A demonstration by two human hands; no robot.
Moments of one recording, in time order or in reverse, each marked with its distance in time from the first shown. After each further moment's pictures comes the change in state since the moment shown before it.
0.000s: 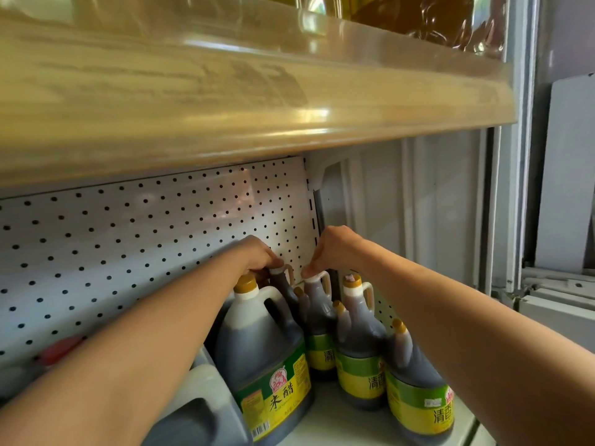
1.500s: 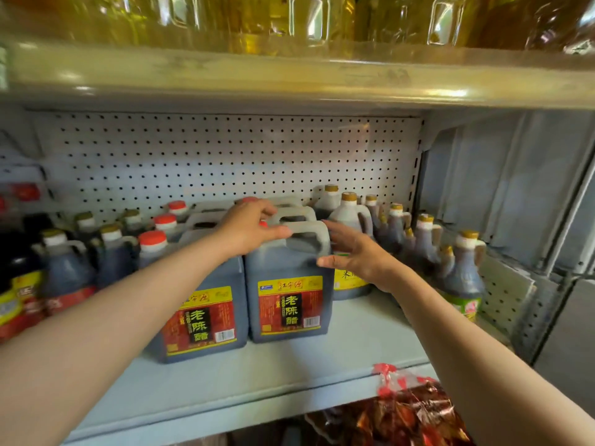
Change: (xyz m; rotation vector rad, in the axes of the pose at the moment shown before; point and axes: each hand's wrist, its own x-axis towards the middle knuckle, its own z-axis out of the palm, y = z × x) left_hand -0.313 -0.120 -0.023 0.030 0.483 0.041; right_hand -0.201 -0.055 0.092 0.745 -0.375 -0.607
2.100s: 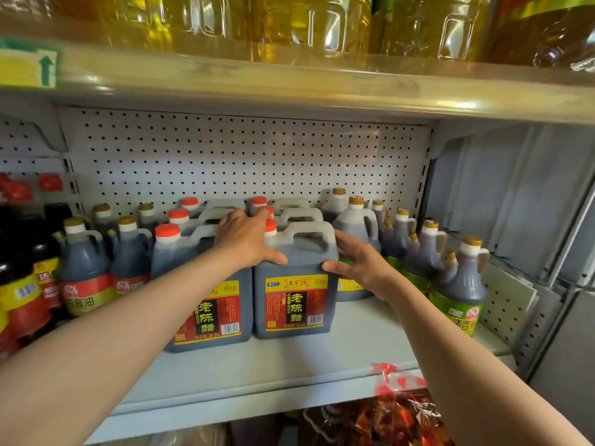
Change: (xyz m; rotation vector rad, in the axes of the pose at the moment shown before) left_hand -0.017 -0.015 0.008 0.539 0.043 -0.109; right_hand 0.007 0.026 0.007 0.112 -0.023 -0.020
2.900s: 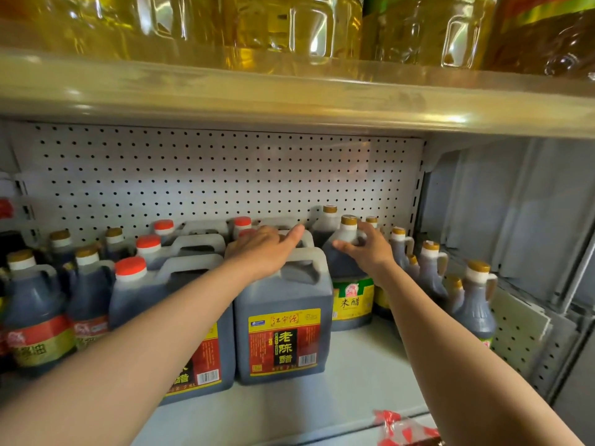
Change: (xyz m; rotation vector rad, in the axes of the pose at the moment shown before) left_hand 0.043 0.044 -0.001 -0.227 -0.125 -0.037; right_hand 0.084 0.027 -0.062 -0.343 0.555 0.164
